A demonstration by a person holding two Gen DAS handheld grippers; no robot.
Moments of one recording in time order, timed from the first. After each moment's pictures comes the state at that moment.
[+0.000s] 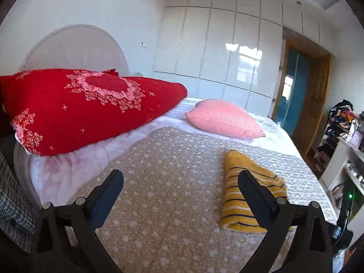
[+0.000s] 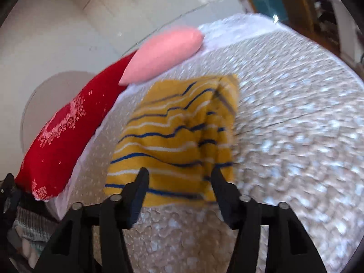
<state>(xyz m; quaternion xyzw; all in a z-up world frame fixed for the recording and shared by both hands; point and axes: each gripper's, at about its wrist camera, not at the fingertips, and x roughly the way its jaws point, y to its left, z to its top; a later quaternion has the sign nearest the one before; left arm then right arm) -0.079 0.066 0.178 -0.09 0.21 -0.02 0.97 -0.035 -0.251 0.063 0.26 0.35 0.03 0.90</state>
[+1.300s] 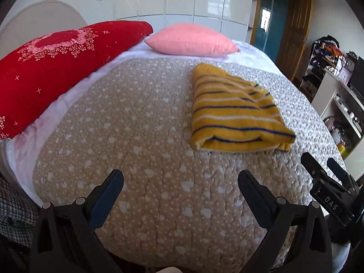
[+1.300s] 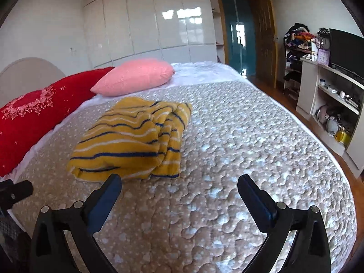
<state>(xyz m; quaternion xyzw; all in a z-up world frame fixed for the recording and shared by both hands) -0.072 -0.009 0.094 0.01 0.41 -0.10 0.91 -0.119 -0.222 0.072 0.10 0.30 -0.13 0.94</state>
